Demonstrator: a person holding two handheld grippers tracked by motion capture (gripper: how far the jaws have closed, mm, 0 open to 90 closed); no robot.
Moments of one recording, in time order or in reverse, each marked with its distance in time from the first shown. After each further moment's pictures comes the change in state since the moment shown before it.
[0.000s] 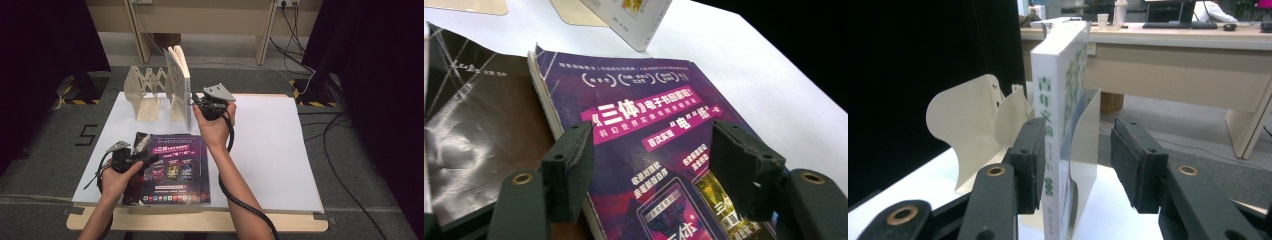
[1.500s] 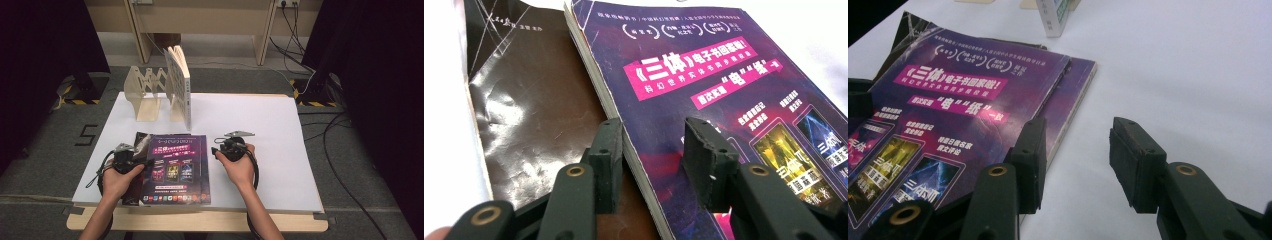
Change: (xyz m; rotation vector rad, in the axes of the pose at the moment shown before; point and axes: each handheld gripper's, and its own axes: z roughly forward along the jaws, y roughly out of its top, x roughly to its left) left arm 0.002 -0.006 0.006 0.147 0.128 0.062; right arm -0.045 -0.126 -0.049 0.507 0.140 0.153
